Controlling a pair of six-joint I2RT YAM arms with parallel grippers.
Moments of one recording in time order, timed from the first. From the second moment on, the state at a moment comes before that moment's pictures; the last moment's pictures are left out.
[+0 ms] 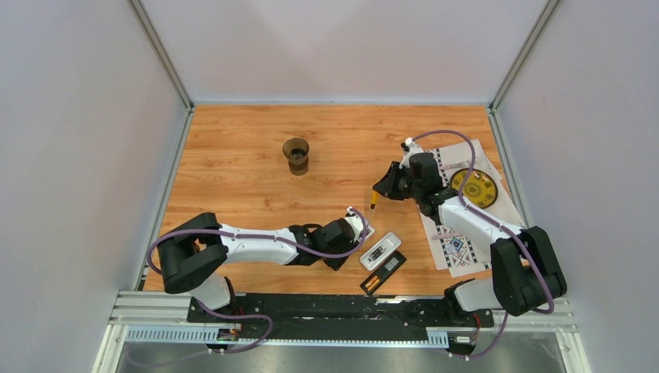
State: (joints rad) left arm -1.17 1.57 0.78 -0.15 -0.15 -0.31; right arm 0.38 1.38 0.74 0.05 -0.24 0.53
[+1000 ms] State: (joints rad) left arm -1.17 1.58 0.78 -0.15 -0.15 -0.31; right arm 0.39 1.37 0.69 0.09 -0.27 0.51
